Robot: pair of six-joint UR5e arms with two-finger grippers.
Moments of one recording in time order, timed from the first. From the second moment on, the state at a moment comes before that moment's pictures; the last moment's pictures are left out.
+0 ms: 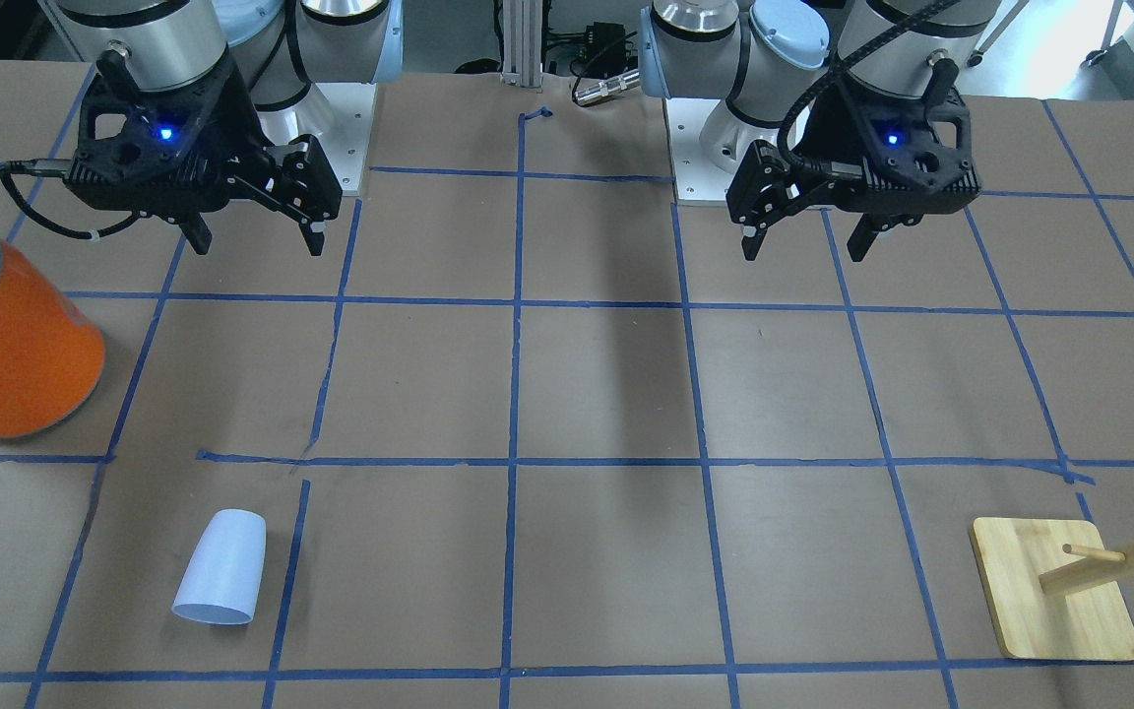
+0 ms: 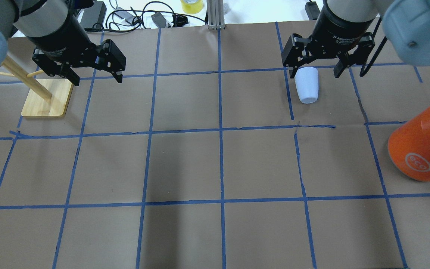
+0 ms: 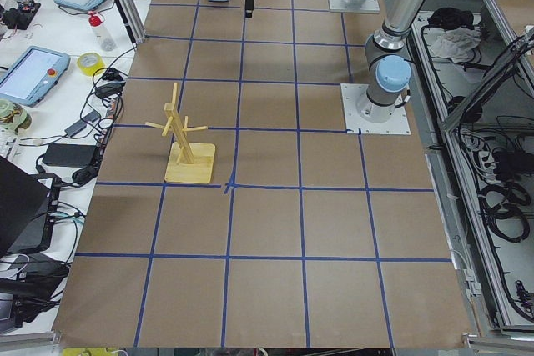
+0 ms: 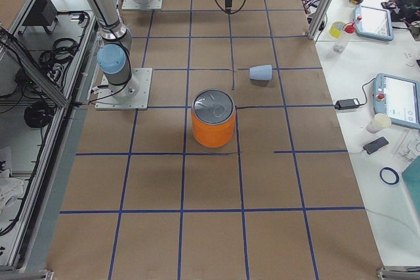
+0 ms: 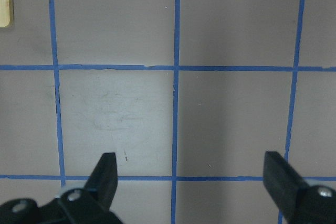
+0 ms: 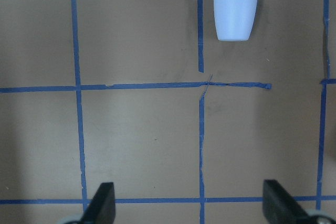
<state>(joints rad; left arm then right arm) -1.57 -1.55 -1.55 -1.53 1.56 -0.03 1.63 -1.56 1.52 -1.59 -1.55 0.08</state>
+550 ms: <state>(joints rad) -1.57 -1.55 -1.55 -1.53 1.56 -0.03 1.62 -1.56 1.52 -1.59 -1.55 0.07</state>
